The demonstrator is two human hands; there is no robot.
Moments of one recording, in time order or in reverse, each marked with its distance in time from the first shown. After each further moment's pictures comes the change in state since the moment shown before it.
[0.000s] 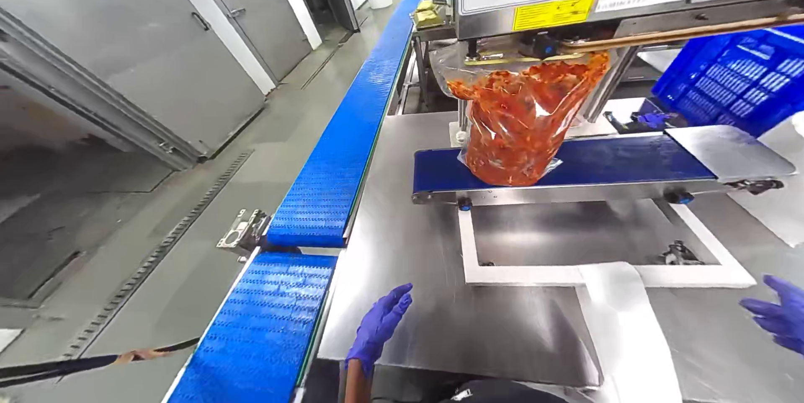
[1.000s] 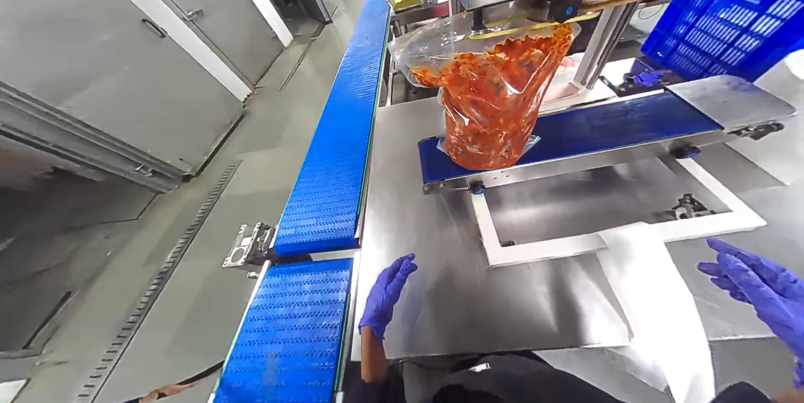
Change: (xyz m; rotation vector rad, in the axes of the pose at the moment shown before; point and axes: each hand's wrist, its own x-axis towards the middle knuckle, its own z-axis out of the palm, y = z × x) left_hand 0.036 -0.002 -0.061 -0.044 -0.007 0.101; right_hand -0.047 0.013 0.046 -0.108 -0.141 0.043
